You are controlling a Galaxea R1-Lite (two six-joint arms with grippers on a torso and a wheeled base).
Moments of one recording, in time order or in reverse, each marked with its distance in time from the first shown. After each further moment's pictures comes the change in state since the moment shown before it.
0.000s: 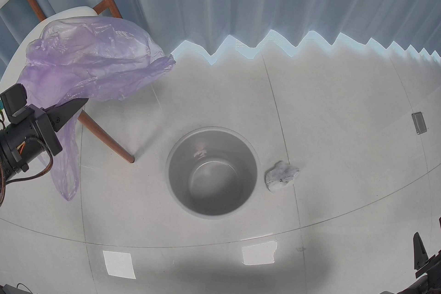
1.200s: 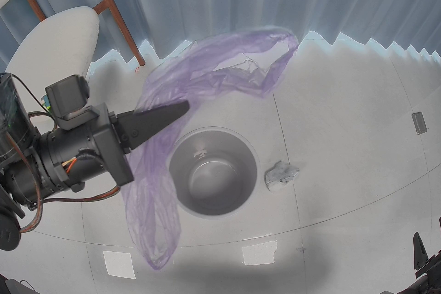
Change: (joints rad) left arm -0.482 0.159 -0.061 -0.158 0.007 -0.142; right arm 0.000 0.000 0.000 0.000 0.000 0.000
